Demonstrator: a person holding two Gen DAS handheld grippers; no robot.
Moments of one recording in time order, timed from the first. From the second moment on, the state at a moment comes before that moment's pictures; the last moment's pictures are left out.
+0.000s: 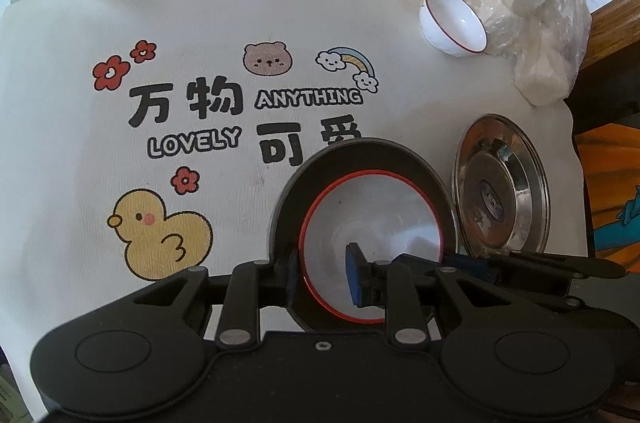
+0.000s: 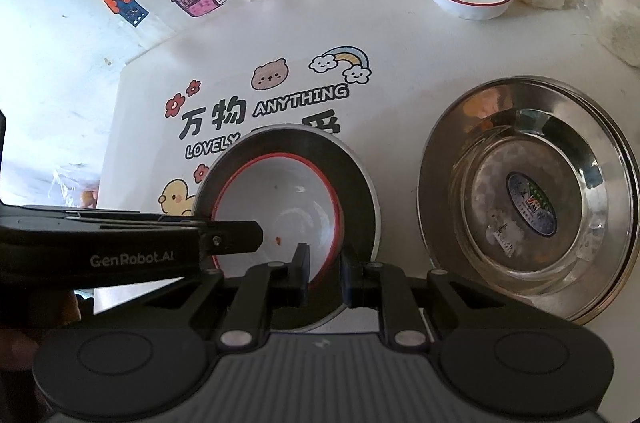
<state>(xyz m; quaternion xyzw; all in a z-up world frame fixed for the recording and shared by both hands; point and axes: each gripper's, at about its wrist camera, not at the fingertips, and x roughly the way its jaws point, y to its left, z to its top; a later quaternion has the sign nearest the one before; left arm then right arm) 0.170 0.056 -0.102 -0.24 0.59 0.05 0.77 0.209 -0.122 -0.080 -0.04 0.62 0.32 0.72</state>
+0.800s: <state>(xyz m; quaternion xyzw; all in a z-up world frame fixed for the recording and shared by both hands) 0.188 0.061 -0.061 -0.23 0.55 0.09 0.80 0.234 -0.160 -0.035 -0.01 0.57 0.34 0.75</state>
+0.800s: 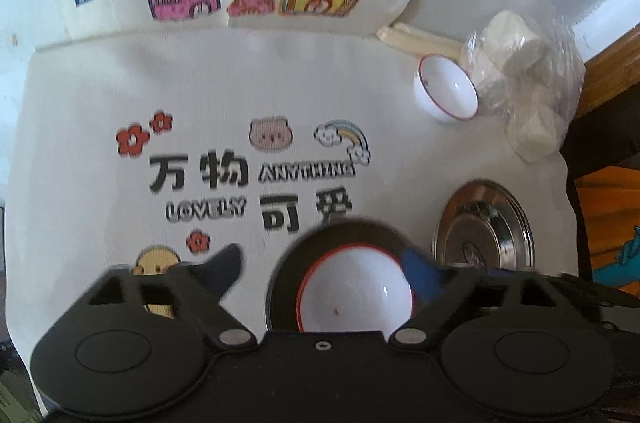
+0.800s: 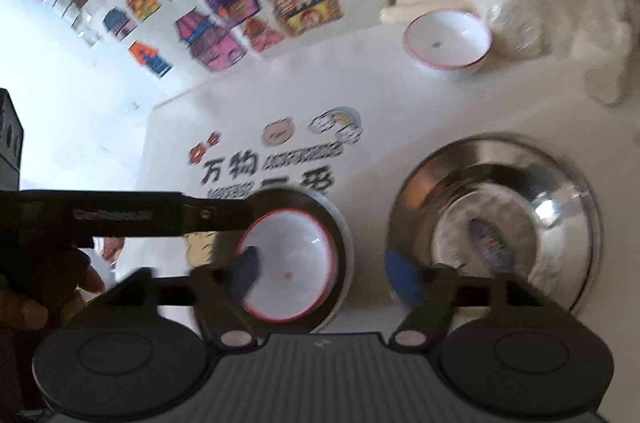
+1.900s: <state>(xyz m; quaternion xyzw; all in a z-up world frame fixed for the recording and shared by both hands) 0.357 0.009 -0.090 -0.15 0.53 0.18 0.81 0.388 -0.249 -0.085 0.11 0.53 0.24 0.80</state>
